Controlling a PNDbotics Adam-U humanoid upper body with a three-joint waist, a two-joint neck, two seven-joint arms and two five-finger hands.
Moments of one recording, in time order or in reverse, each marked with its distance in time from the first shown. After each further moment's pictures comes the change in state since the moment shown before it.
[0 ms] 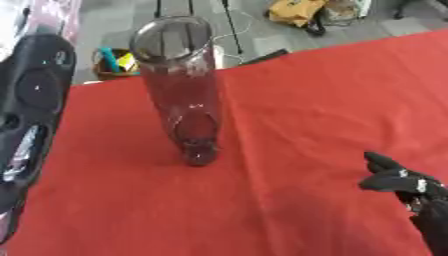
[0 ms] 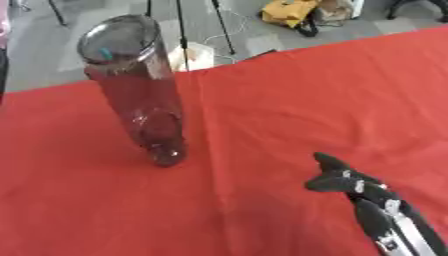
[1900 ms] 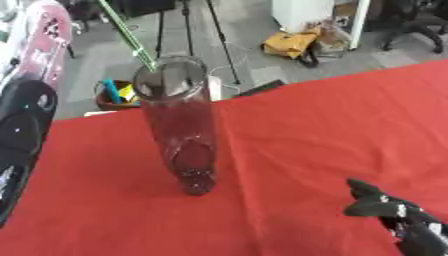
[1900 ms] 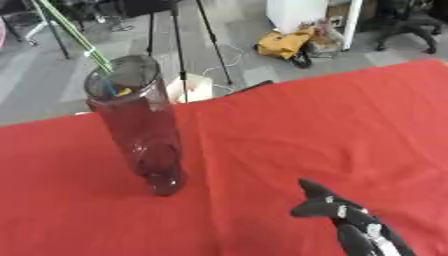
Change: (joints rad) left arm 0.034 0.021 -0.019 0.005 -0.014 0.347 0.117; right arm 0.017 0.002 -0.001 0.000 -0.016 0.026 0.009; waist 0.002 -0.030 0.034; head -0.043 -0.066
